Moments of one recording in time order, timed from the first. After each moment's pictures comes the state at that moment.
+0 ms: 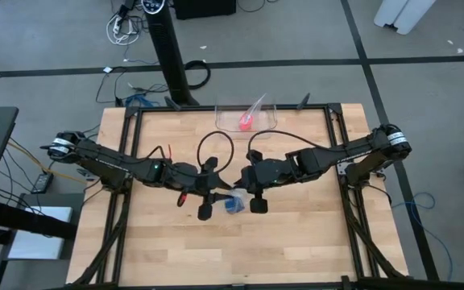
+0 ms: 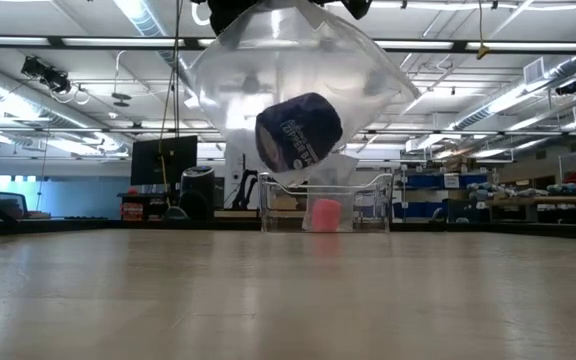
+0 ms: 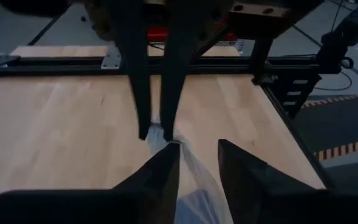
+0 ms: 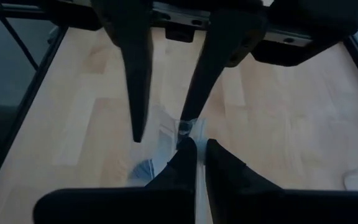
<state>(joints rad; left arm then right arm) -0.23 1.39 0.97 0.08 -0.12 -0.11 0.25 1.57 1.40 -0.48 0.22 0.09</state>
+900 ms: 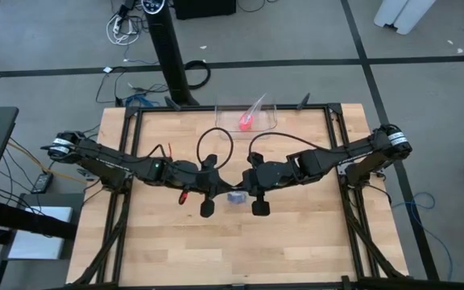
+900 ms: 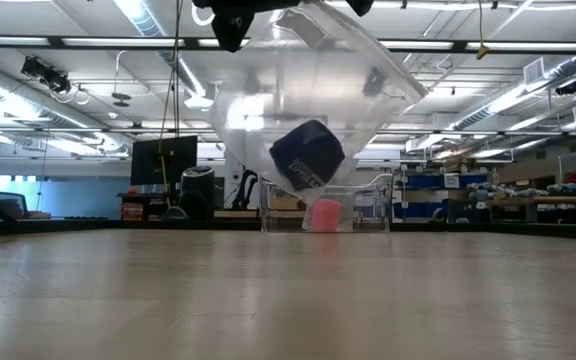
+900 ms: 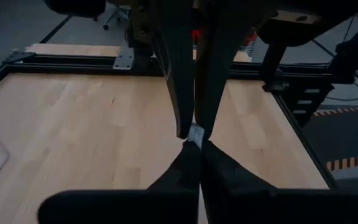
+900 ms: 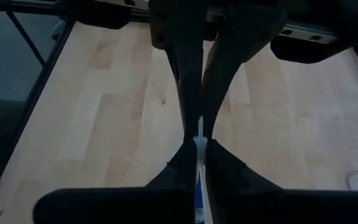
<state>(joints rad) -0.21 1.39 0.97 0.10 -0.15 -0.14 0.26 1.57 1.40 -0.50 0.21 0.08</state>
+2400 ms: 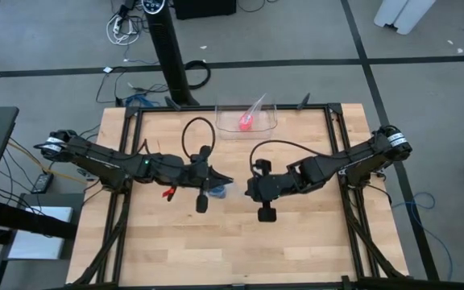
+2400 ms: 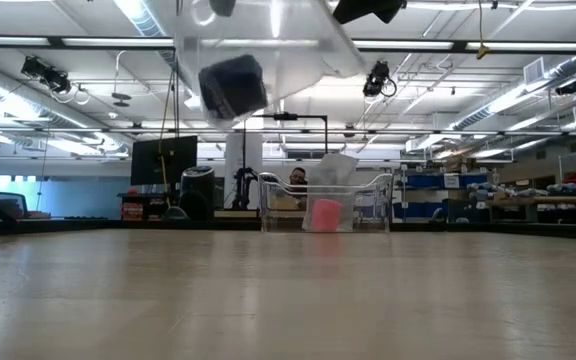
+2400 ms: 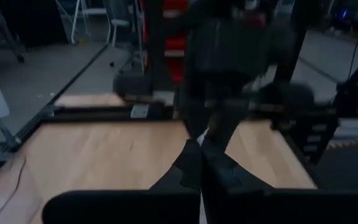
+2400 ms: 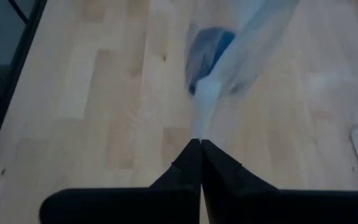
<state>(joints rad) -0.23 1.30 0.97 0.16 -0.22 -0.05 0.33 1.57 1.40 -0.66 0.28 0.18</state>
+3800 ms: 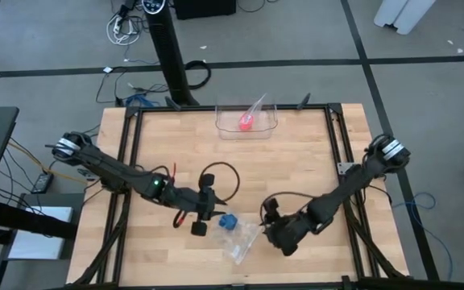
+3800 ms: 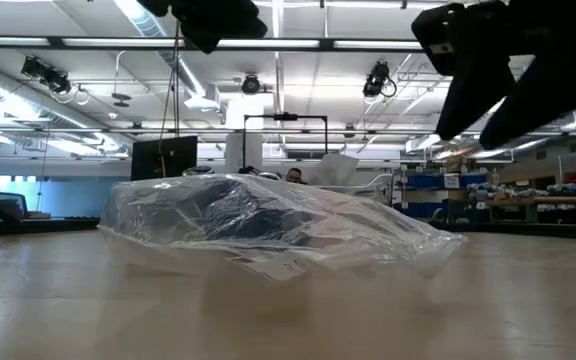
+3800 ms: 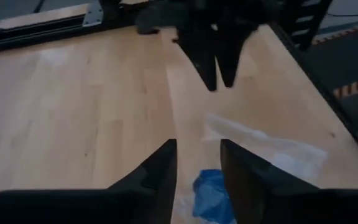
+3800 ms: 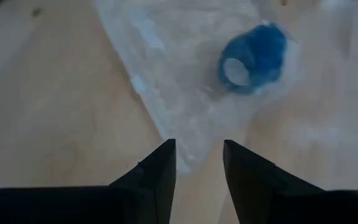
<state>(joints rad) -0.39 1.44 0.97 -0.08 -0.28 -0.06 0.63 1.65 1.01 -0.29 0.40 -0.02</state>
